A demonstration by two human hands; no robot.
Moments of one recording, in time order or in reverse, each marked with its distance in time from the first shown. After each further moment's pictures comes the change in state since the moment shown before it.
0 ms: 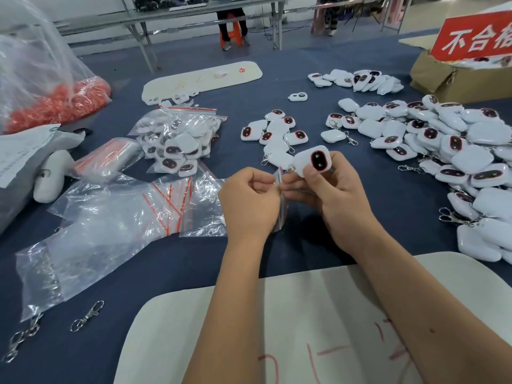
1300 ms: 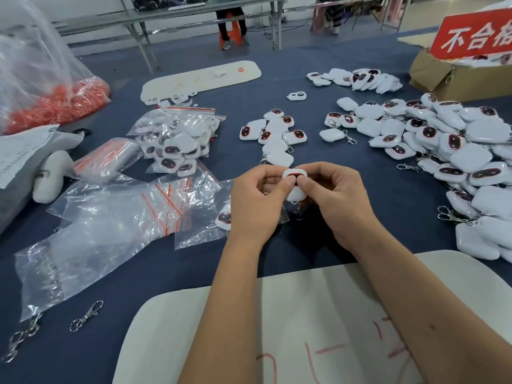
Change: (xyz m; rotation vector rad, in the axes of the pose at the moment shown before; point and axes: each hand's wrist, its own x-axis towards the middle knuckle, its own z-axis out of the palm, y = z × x) left_hand -0.001 -0.003 0.004 -0.245 -0.239 0.082; right_hand 0.003 0.003 -0.012 -0.336 0.046 0.001
